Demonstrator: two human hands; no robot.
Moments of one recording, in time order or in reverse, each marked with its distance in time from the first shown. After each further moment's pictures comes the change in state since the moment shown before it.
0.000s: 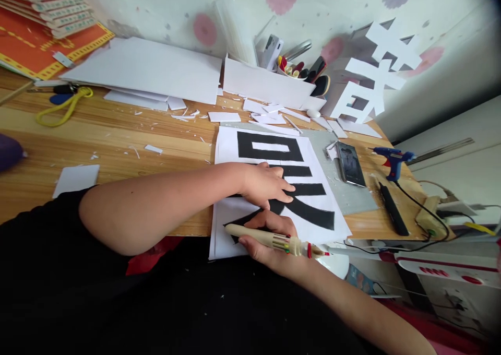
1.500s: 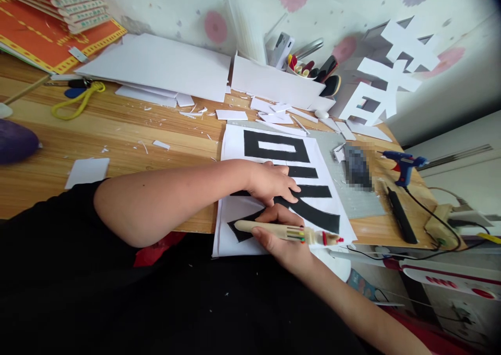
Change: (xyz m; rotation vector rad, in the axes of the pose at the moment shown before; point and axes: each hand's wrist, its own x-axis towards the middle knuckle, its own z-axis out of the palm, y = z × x) left_hand -0.001 0.000 -0.006 0.016 -0.043 -0.011; right_hand 0.005 -0.001 -0.003 0.089 0.077 0.052
